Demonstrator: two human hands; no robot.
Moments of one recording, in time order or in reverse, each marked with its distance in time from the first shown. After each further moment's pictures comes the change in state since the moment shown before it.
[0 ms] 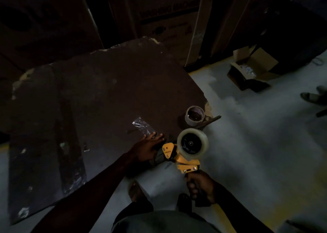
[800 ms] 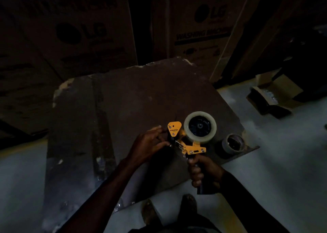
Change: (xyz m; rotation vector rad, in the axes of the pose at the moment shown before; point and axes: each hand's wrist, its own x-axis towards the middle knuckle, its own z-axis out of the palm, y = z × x) left_hand -0.081 -0.067 -0.142 -0.339 0.651 -0.005; right_hand 0.025 -0.142 0.157 0.167 -0.382 -0.045
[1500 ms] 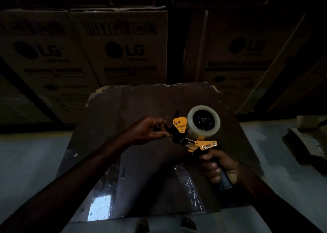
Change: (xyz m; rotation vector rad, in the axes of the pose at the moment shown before) left_hand 0.065 0.049 -0.085 -0.088 -0.010 0.014; right_hand 0.001 -0.143 -0.007 -0.190 -0.362 0.267
